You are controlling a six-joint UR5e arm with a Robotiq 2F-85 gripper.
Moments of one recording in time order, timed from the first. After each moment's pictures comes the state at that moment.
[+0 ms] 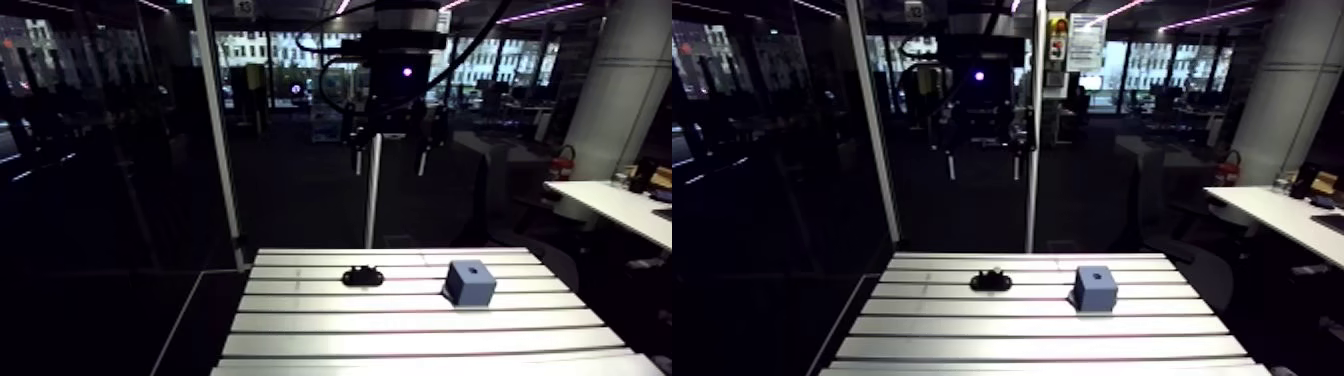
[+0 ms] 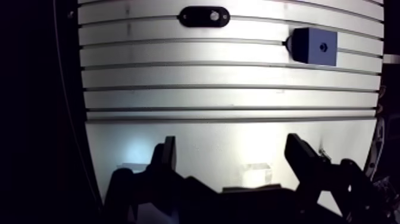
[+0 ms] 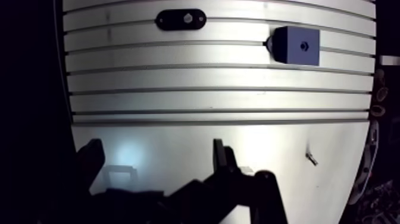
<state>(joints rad) -0.04 -1.61 1.65 -1.67 -1.57 -1.62</state>
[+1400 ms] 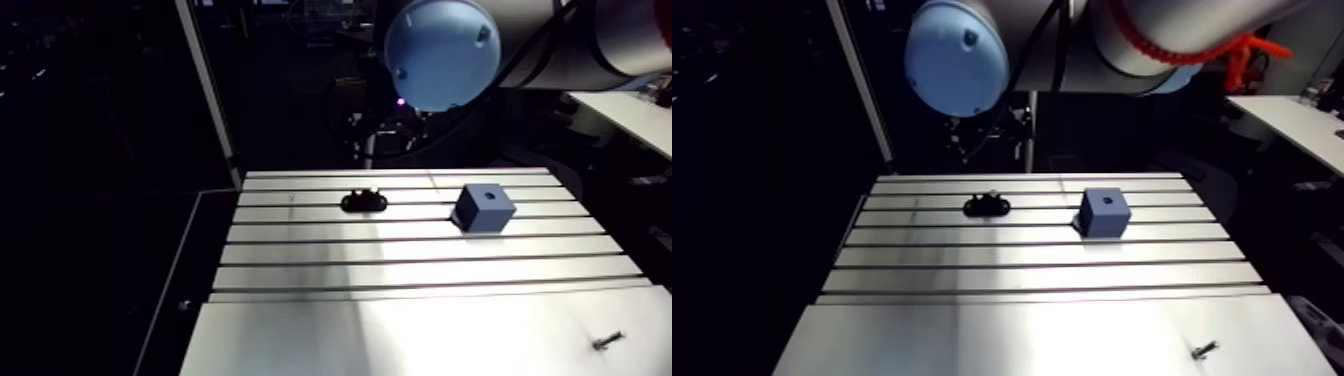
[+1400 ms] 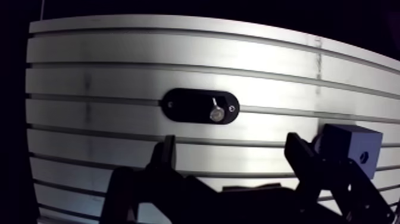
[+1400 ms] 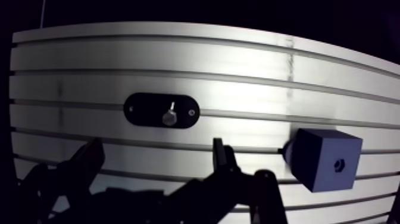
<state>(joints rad) -0.06 -1.30 1.87 -2.39 -1.56 -1.71</state>
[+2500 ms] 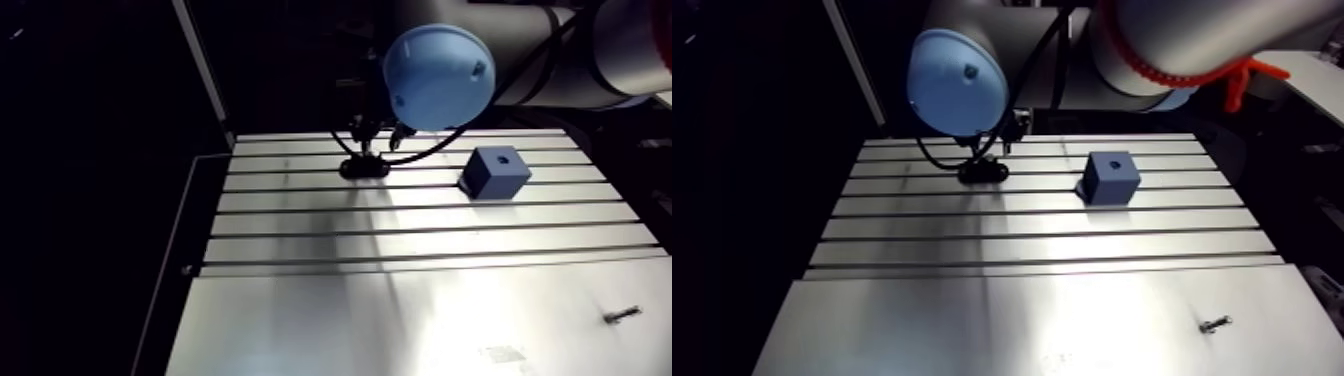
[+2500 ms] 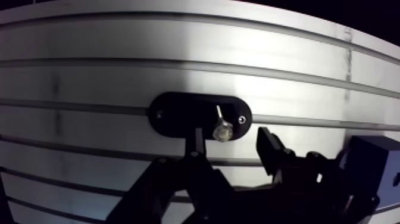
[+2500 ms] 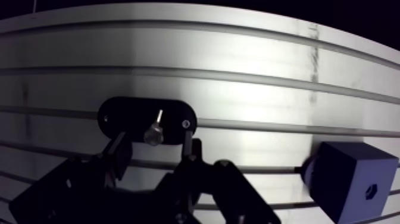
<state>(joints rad) -0.06 -1.16 1.90 -2.52 -1.57 -1.72</state>
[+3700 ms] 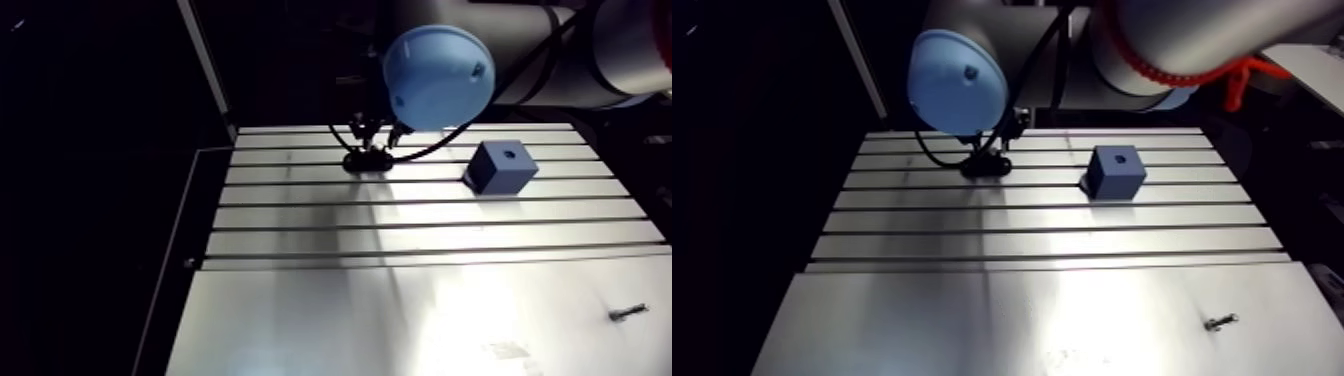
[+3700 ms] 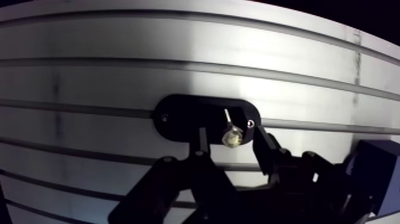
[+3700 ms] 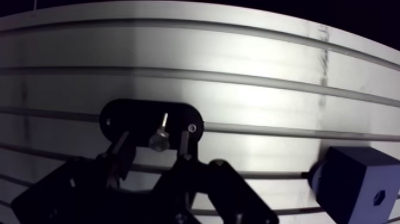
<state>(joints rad) -0.05 -1.14 1.90 -2.53 -1.57 -1.72</state>
